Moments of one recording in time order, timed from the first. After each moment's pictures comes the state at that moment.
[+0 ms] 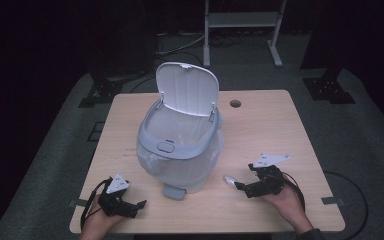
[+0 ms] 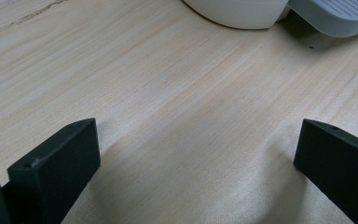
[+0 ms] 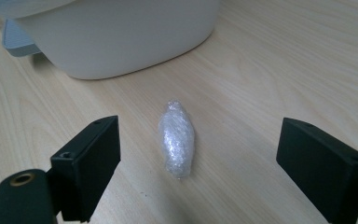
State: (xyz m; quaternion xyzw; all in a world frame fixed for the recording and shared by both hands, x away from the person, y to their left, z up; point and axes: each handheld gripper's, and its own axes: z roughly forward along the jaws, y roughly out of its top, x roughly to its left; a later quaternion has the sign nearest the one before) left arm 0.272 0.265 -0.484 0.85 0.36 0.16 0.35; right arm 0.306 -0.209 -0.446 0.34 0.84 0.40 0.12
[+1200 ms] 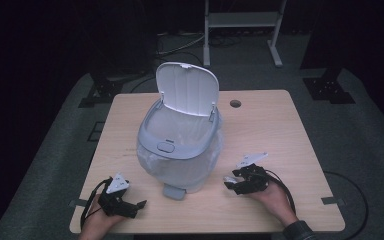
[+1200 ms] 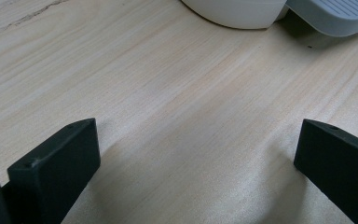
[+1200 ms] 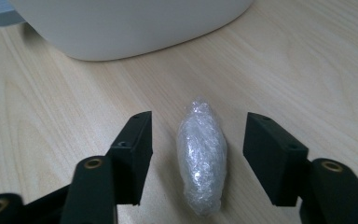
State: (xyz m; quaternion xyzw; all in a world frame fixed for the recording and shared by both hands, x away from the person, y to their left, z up) left arm 0.273 0.265 -0.484 0.85 0.35 0.16 0.35; right arm 0.324 -0.176 -0.466 0.32 0.87 0.36 0.08
